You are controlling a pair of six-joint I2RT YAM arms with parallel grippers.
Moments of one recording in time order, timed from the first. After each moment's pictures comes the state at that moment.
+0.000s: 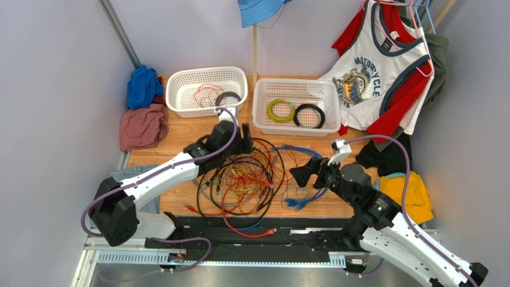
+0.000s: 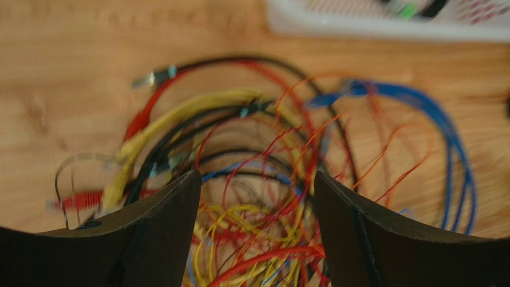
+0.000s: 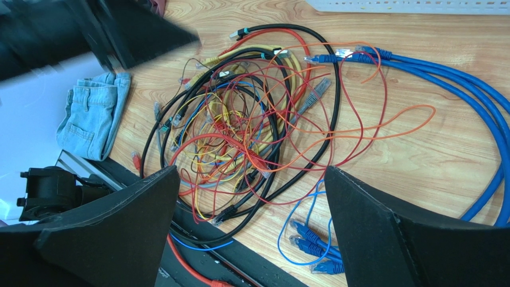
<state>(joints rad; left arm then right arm) -0.75 1.31 0.96 -0.19 -0.31 -0.56 0.80 0.49 0.54 -0.36 0.15 0.62</state>
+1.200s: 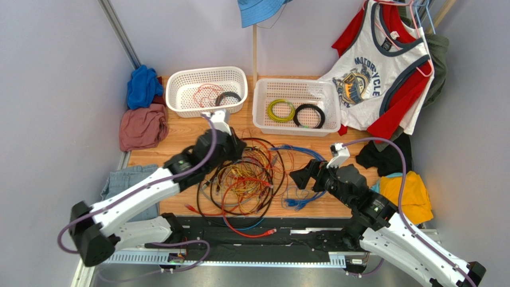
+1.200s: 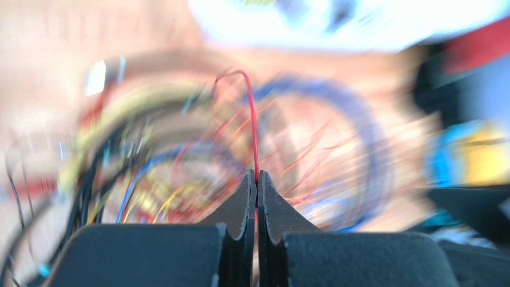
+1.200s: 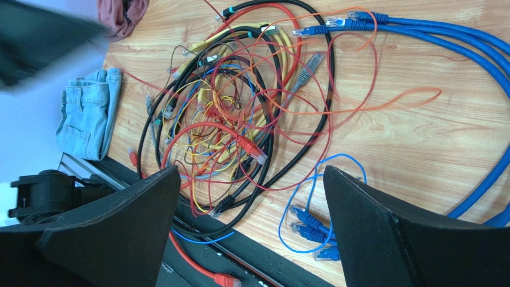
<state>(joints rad) -0.85 1.13 0.83 -0.23 -0.30 -0.69 0.80 0.48 0.49 -0.37 0.15 0.71</state>
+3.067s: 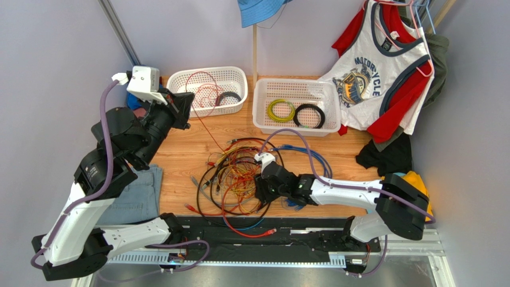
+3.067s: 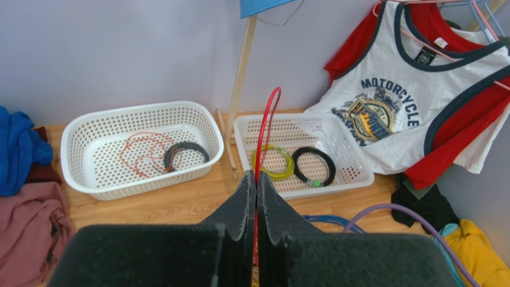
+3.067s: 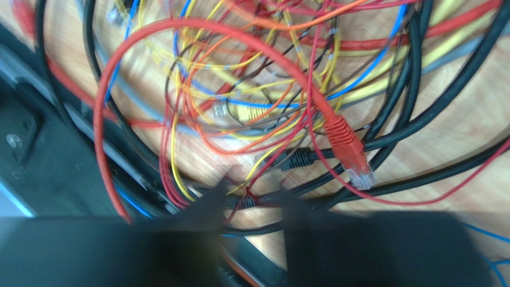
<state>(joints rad) -0.85 0.96 1.63 -0.62 -0.51 -0.20 1.10 1.39 0.70 -0.10 0.07 0.55</state>
